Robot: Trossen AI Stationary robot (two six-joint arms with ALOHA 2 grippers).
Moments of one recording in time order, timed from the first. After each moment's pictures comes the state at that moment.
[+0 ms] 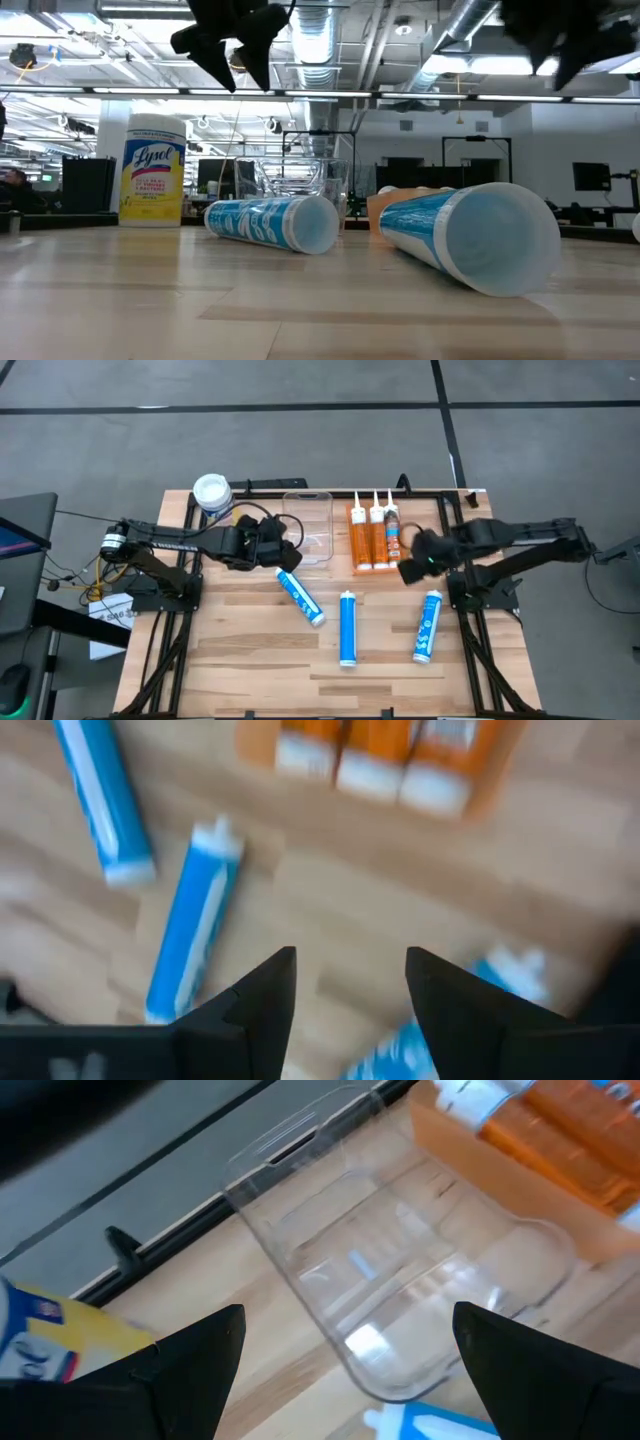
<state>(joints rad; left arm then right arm) -0.04 1.49 1.34 -0.98 -0.75 -0.77 0.09 1.06 1.10 -1.26 0.04 1.25</state>
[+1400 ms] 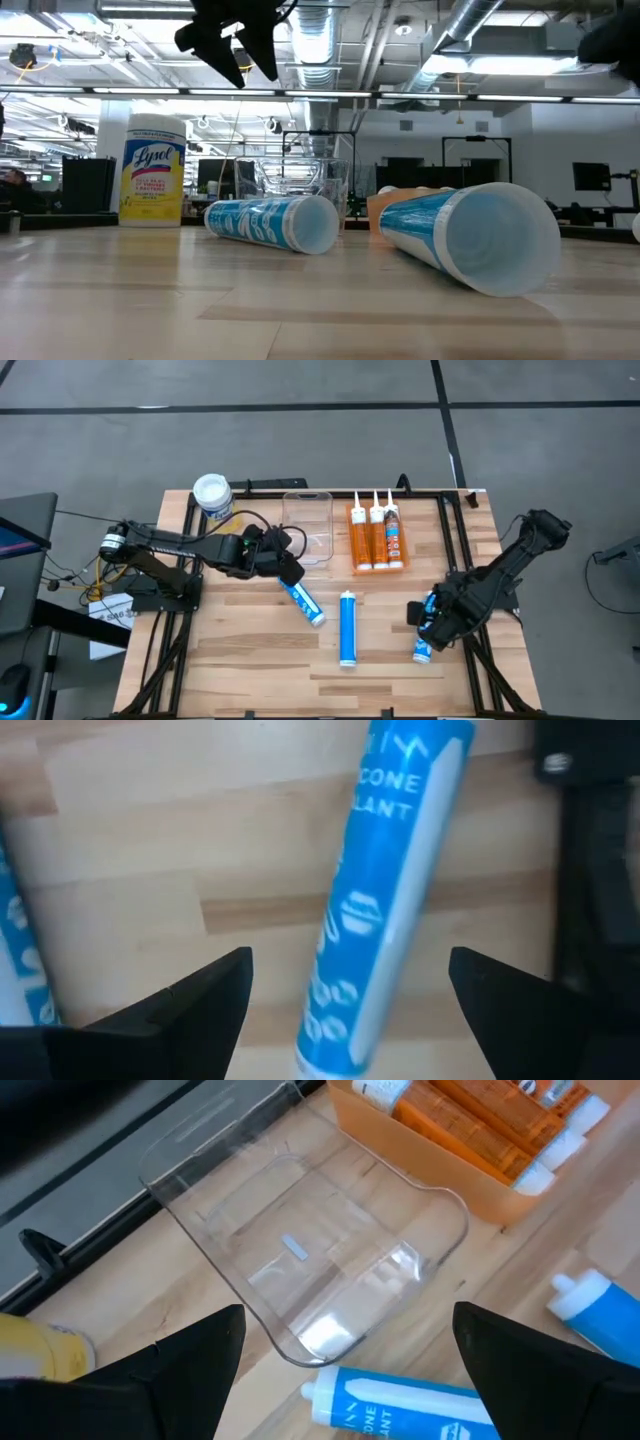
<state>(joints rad) -0.11 1.49 1.34 -0.92 -0.66 -0.75 0.73 1.26 0.89 -1.18 0.08 2.39</state>
